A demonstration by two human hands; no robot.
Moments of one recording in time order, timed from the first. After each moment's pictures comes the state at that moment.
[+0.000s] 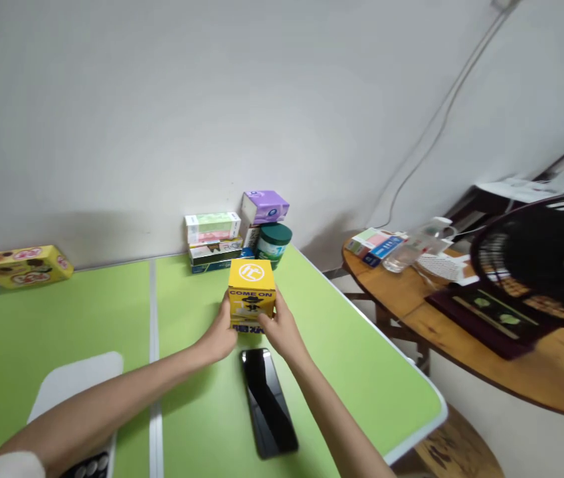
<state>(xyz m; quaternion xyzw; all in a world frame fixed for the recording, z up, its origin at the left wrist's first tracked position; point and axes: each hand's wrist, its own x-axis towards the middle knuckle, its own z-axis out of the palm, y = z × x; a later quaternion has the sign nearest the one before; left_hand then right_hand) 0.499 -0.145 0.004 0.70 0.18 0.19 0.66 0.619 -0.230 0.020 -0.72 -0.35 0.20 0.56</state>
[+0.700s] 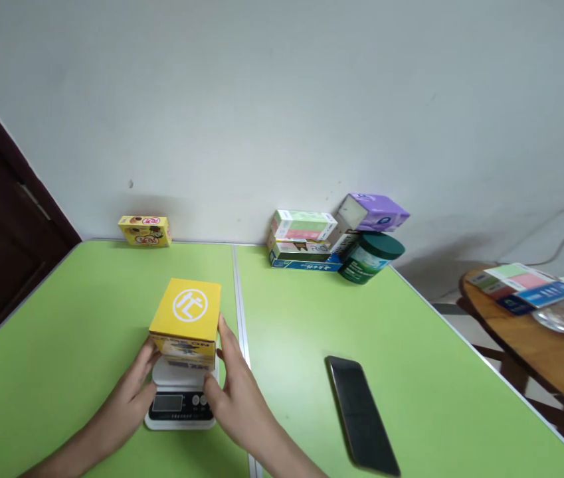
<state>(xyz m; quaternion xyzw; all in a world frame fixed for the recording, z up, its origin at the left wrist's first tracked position) 0.173 -0.164 0.016 0.65 0.44 0.26 0.56 0.368 -0.214 0.030 -0.55 -0.57 0.42 0.46</state>
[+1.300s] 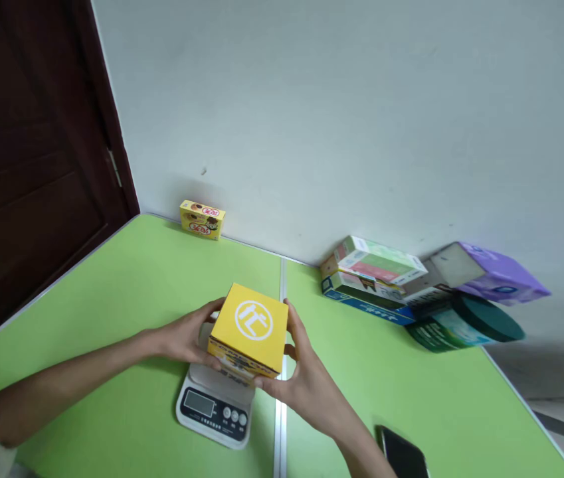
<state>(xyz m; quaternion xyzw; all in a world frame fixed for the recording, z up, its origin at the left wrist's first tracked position) 0.164 -0.077 0.011 0.72 0.26 0.25 0.59 0.406 -0.160 0.049 -0.56 -0.65 0.39 0.34</state>
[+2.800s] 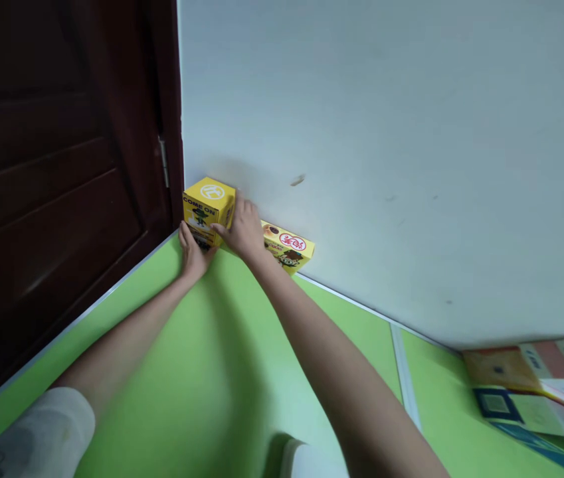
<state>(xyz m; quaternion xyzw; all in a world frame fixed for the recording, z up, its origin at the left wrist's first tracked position) 0.043 0.201 -0.086 0.52 0.65 0.53 0.16 0.164 0.231 0.022 -0.49 -0.81 0.05 0.31</state>
